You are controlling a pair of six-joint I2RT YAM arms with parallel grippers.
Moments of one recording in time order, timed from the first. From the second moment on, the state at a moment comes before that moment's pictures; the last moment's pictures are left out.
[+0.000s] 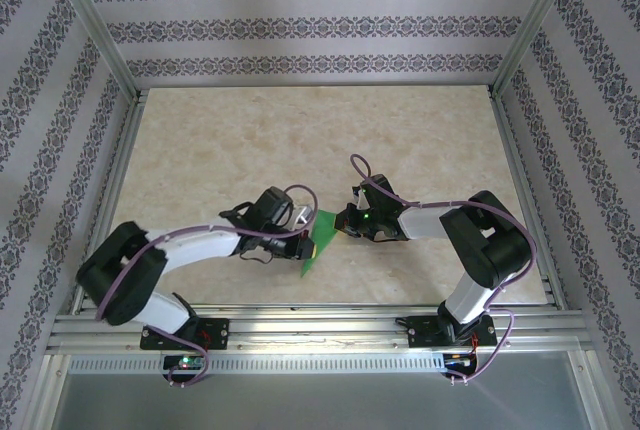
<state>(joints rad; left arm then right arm) -0.70 1.51 0.71 -0.17 0.55 -0.61 0.53 1.69 0.64 0.14 -0.49 0.87</state>
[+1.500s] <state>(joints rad) -0.69 1.72 0.70 0.04 0.58 -0.65 0.38 1.71 0.65 0.16 -0.48 0.85</state>
